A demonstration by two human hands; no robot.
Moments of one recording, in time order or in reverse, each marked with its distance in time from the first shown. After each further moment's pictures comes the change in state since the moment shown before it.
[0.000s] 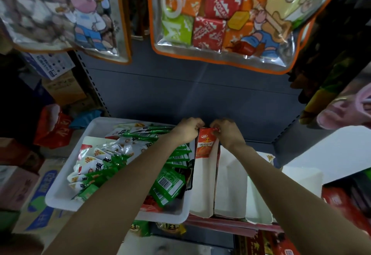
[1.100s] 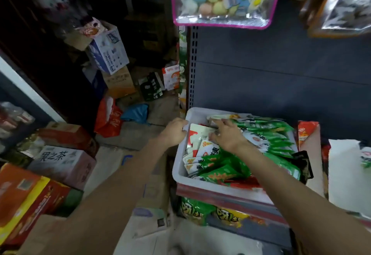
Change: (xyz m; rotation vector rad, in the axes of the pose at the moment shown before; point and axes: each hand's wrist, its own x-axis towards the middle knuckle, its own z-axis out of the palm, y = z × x) left_hand -0.169 -0.265 -0.149 0.069 0.111 -0.211; right_hand -0.027 -0.280 0.140 -0.108 -0.221 -0.034
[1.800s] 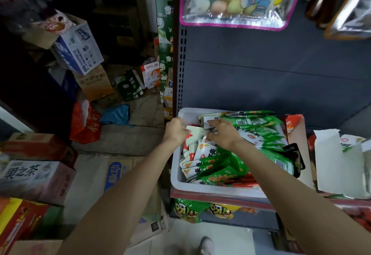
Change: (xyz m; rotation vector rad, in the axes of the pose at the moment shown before) left_hand 0.018 0.015 0.009 -0.388 0.135 -0.076; right_hand 0.010 -0.006 0.004 0.086 0.016 0.133
